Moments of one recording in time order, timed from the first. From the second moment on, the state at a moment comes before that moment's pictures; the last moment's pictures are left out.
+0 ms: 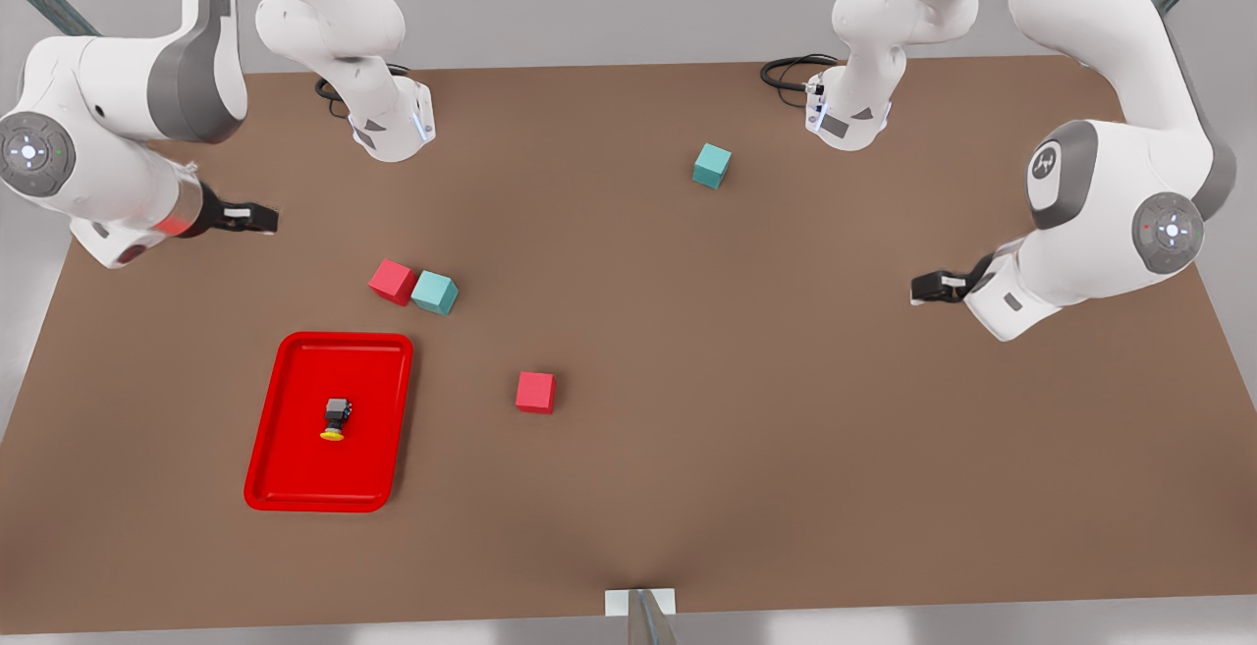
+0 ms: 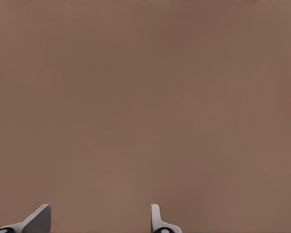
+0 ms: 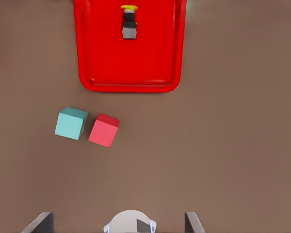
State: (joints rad) left arm 0.00 0.29 -0.12 -1.38 -0.09 1.51 -0.02; right arm 0.00 -0.02 0.01 -1.66 -0.08 1.39 0.05
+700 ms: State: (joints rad) left arm -0.04 0.34 -0.13 -1.32 -0.04 1.68 -0.05; right arm -0.18 0.72 0.10 -1.52 -0.08 2.04 0.08
